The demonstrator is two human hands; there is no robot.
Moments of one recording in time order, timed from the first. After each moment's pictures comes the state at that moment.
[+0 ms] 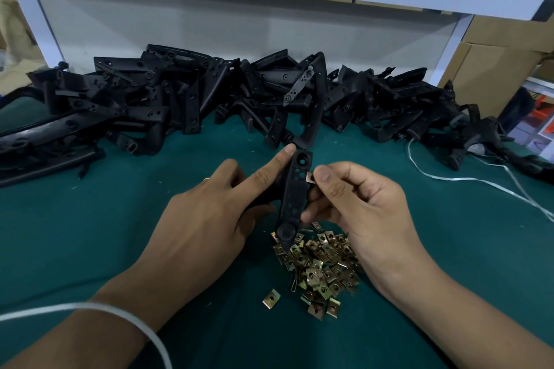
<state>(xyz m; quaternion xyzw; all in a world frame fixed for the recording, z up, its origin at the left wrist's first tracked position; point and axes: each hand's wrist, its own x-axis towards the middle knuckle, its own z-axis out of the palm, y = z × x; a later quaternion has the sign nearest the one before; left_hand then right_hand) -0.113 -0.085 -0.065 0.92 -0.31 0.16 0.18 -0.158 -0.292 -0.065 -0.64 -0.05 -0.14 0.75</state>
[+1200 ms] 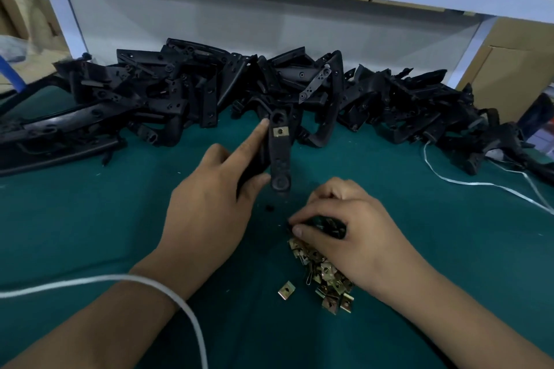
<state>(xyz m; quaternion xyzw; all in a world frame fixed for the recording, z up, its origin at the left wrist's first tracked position) -0.100 -0.080 -0.081 0.90 -0.20 0.22 0.31 -0.159 -0.294 -0.081 -0.94 -0.12 -0.13 0.30</state>
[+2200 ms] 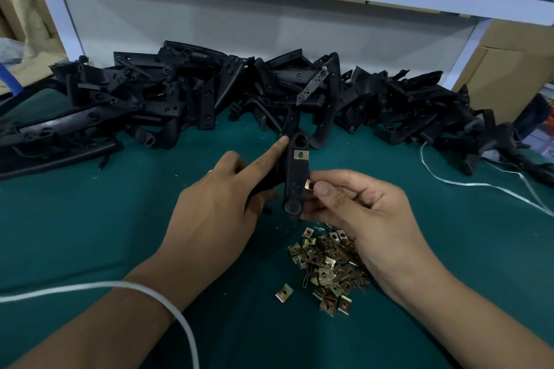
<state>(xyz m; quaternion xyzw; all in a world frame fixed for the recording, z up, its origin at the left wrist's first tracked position) -0.103 -0.084 -0.077 0.92 -0.23 0.20 0.25 -0.159 -0.290 -0.071 -0.65 -0.08 -0.10 0.75</state>
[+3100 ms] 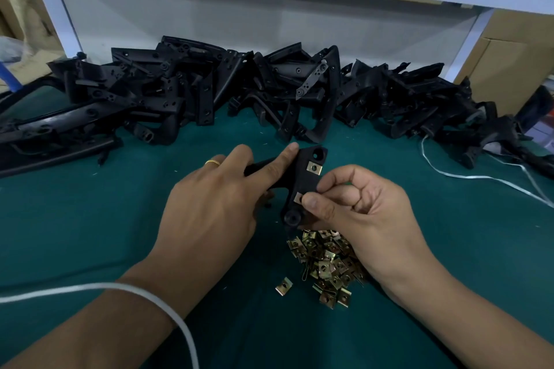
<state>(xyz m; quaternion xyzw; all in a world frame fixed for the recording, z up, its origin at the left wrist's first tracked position) -0.117 -0.084 -0.070 0.92 -0.26 0.27 0.11 -0.167 -0.283 -0.069 -0.66 -0.06 -0.11 0.74</state>
